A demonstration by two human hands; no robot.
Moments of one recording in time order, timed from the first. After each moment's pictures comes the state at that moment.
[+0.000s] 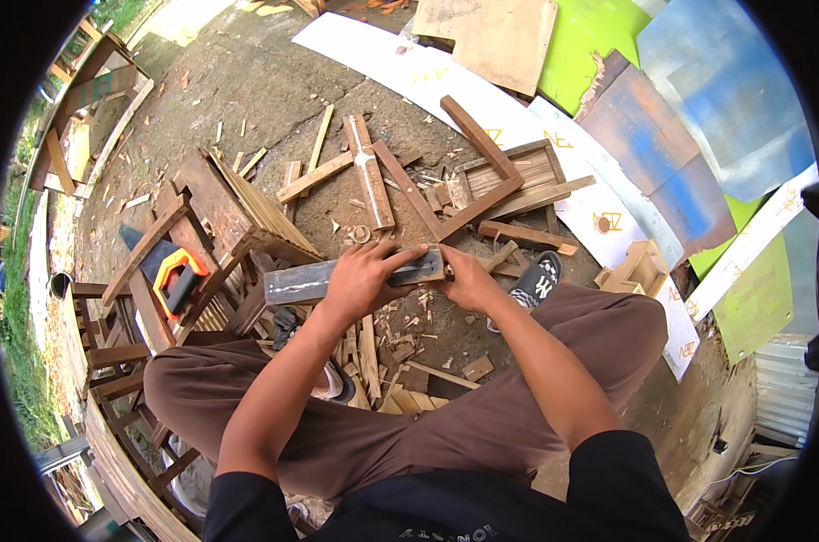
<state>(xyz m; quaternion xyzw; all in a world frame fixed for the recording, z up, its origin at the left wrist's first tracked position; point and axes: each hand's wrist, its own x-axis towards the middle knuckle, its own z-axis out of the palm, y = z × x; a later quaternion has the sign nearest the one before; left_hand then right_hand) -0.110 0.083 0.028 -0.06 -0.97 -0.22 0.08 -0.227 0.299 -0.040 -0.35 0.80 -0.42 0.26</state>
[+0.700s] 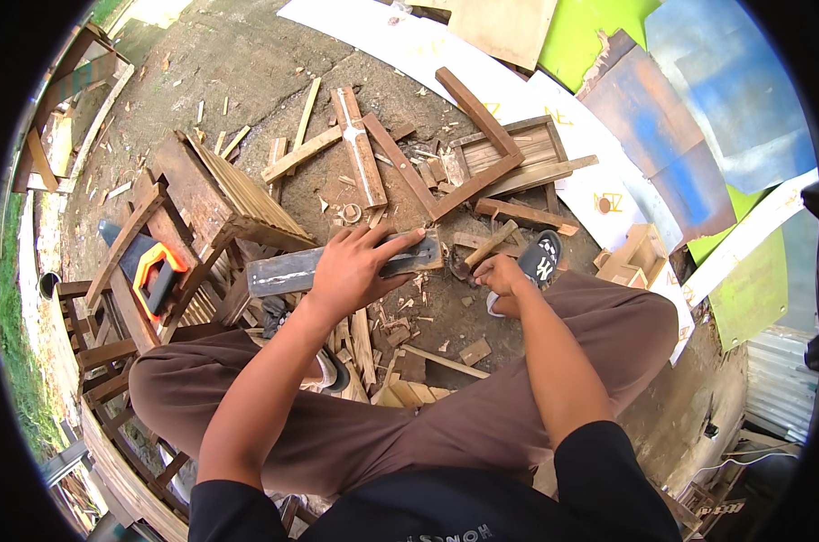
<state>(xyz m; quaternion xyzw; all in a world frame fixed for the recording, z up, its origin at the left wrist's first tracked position) -0.106 0.078 0.034 -0.07 -0.97 -0.21 0.04 -0.256 0.387 -0.147 -0.15 0.85 -0.23 0.45</state>
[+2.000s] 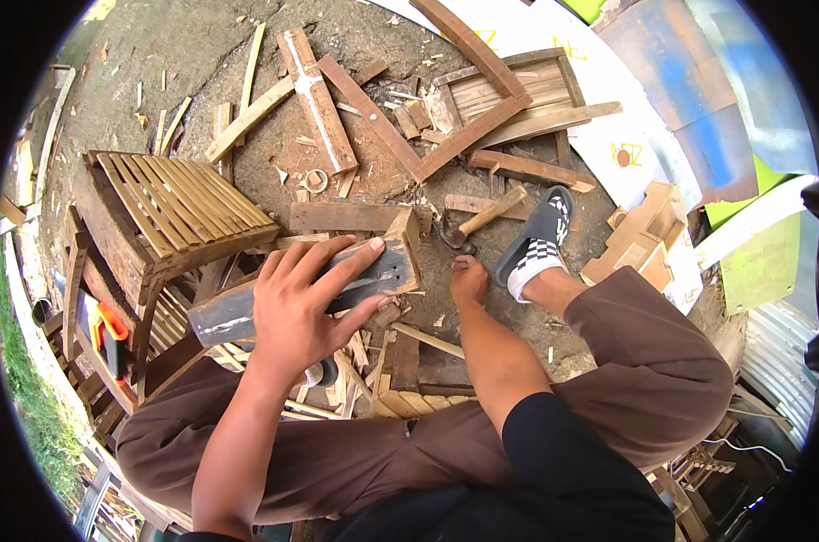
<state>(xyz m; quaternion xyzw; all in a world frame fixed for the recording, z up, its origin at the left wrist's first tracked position) -0.118 0.075 0.042 -0.02 -0.96 -0.26 0.03 -0.131 0.365 -0.281 0.21 0.91 -0.27 0.24</state>
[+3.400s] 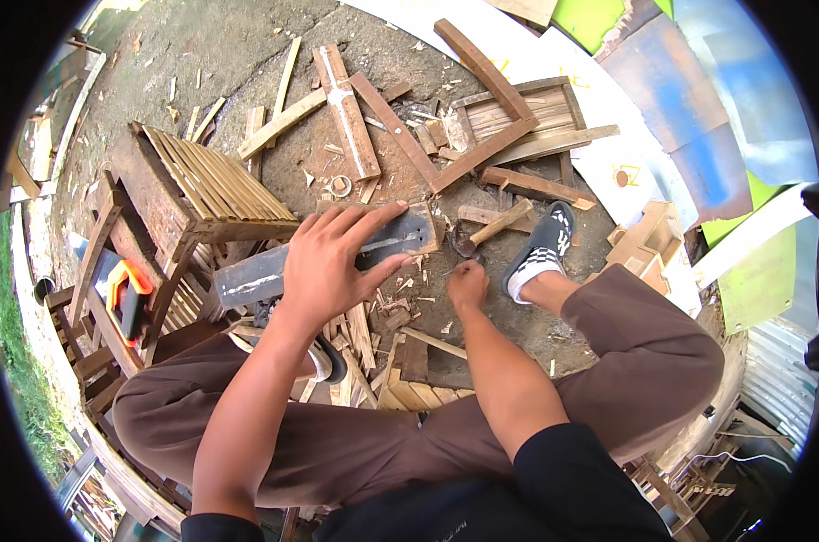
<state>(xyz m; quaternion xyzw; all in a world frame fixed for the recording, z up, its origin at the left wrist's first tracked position) -0.122 0.068 0.035 0.00 -0.96 -0.27 0.06 -0.140 0.326 -0.218 0.19 0.90 -0.31 0.24</state>
